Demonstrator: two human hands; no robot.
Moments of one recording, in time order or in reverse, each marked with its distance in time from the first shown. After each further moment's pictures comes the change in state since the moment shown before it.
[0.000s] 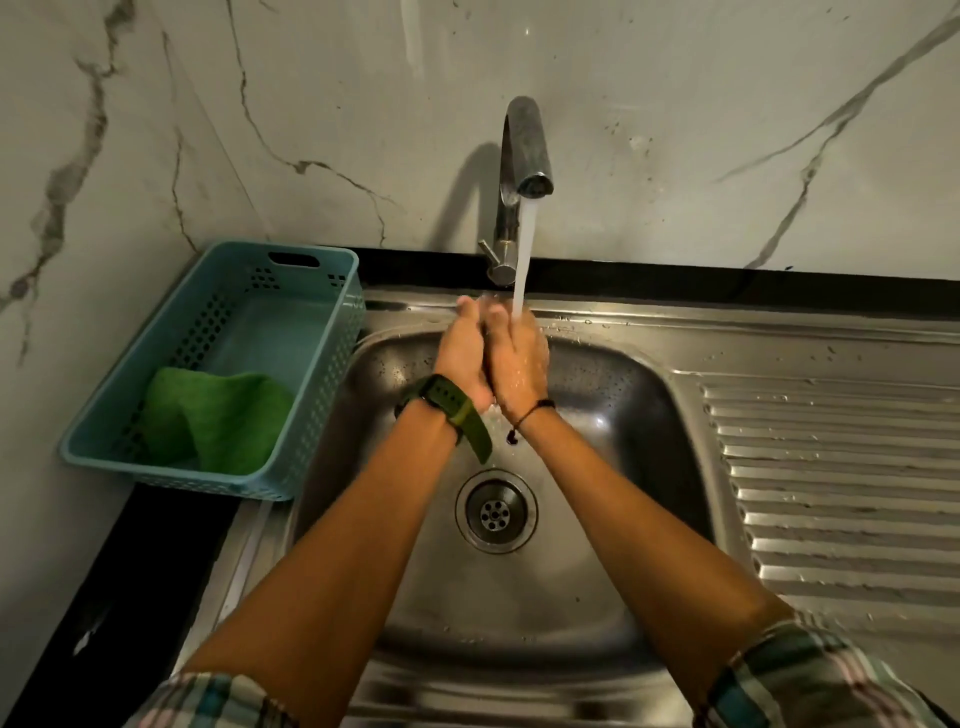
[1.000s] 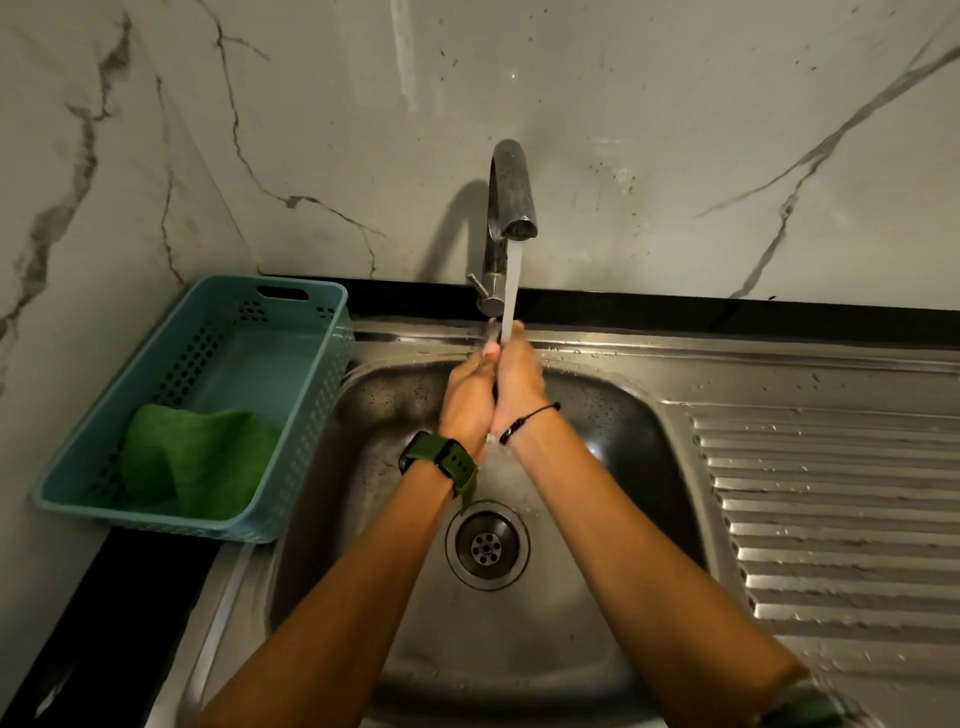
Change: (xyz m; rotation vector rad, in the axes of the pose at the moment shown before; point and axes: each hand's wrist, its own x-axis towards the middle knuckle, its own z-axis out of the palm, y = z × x) left_hand -0.003 -0.014 0.004 0.301 -0.029 0.203; right_hand 0.021 -0.026 -0.008 0.657 -0.042 0.741
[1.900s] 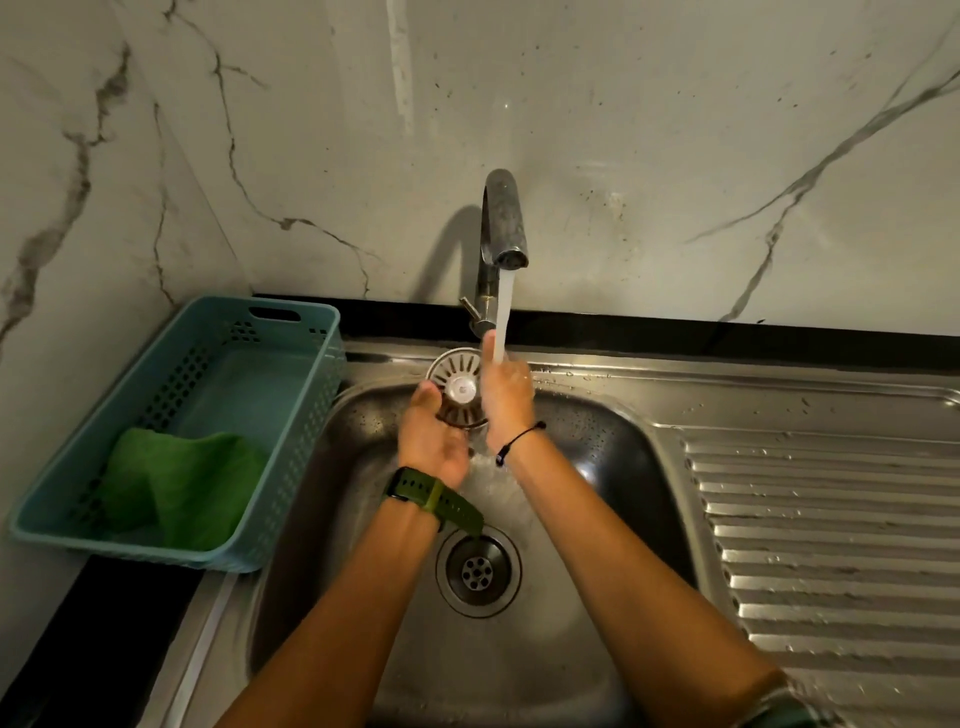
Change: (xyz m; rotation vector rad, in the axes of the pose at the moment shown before) left_hand 0.008 -0.003 -0.018 -0.679 0.145 -0.145; right_hand 0.009 0.001 0.001 -0.323 0.027 -0.321
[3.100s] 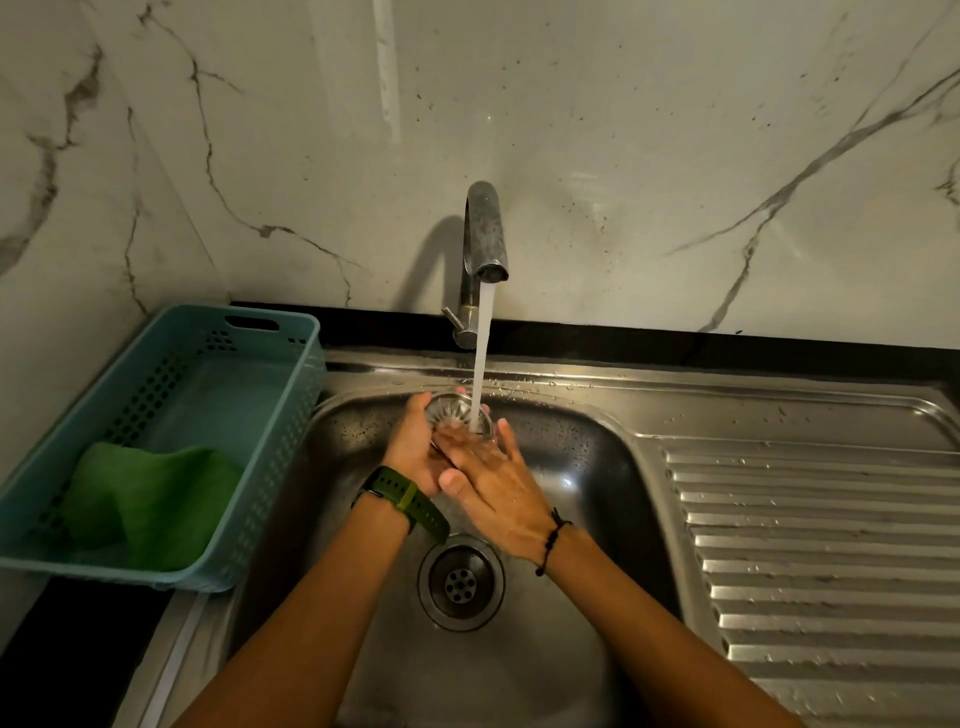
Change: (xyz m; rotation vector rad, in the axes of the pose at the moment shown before) left_hand 0.043 -0.008 -0.020 0.282 -0.161 -0.266; right_hand -0.028 0.064 -0.061 -1.101 -0.506 -0.802
